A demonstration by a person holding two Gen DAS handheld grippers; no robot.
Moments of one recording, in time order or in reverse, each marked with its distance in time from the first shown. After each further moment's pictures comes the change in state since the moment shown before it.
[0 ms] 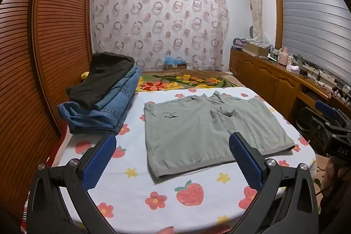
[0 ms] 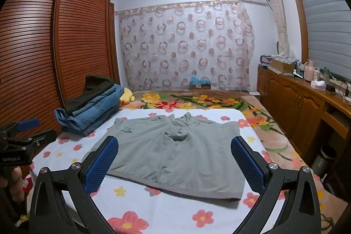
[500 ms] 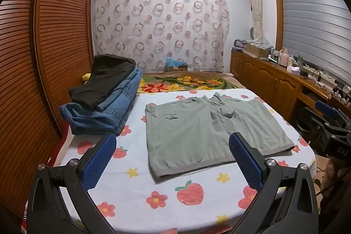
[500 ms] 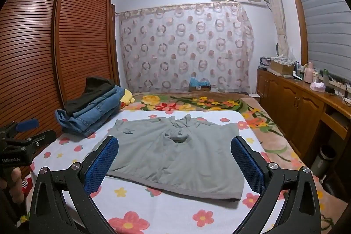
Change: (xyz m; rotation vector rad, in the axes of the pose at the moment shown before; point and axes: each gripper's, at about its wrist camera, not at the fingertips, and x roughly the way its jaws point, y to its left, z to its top) left arm -0.001 0.002 0.001 0.010 -0.012 0.008; right arm -0.003 0.000 0.000 0.005 -0.010 0.002
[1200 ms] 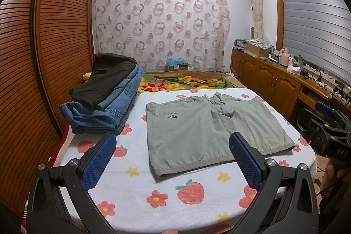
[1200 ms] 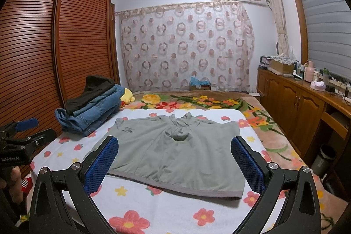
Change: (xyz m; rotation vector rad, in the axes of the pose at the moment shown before) left arm -0.005 0.000 0.000 0.002 -0.001 0.003; right arm 0.000 0.000 -0.001 0.000 0.005 0.000
